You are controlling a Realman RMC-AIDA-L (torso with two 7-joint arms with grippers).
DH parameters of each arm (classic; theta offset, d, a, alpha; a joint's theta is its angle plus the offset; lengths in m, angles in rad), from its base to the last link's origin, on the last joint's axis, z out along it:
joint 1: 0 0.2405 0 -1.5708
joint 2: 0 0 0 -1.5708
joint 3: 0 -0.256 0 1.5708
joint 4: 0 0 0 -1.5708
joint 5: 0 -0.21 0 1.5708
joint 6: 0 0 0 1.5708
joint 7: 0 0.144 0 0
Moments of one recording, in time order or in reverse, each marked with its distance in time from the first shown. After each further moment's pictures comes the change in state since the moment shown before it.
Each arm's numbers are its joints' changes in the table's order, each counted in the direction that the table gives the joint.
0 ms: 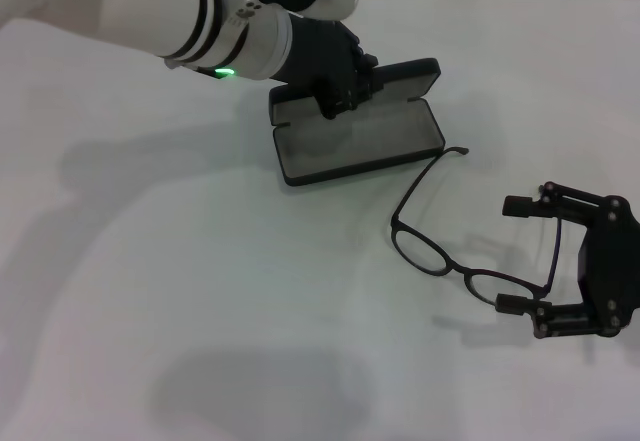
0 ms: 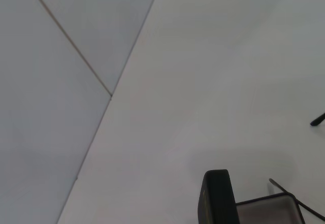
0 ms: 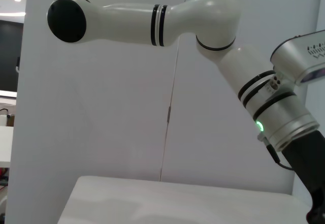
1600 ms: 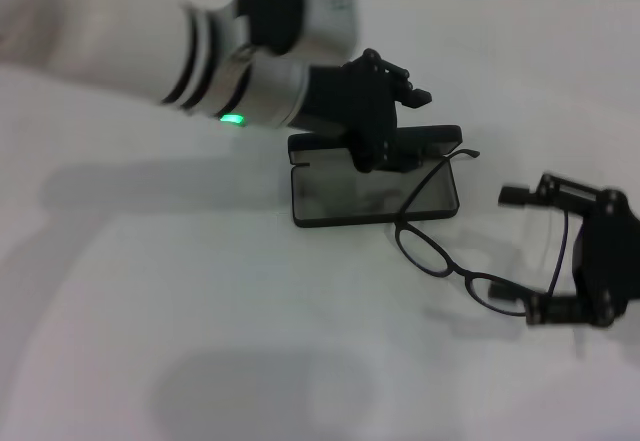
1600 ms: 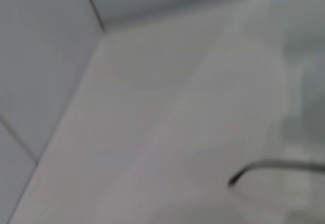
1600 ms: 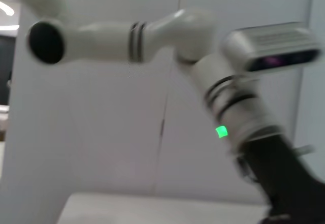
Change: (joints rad) left arm 0.148 -0.002 -0.041 0.156 0.245 0.147 0.132; right arm -0.008 0.022 -0.012 -0.006 -0.037 -0.008 0.020
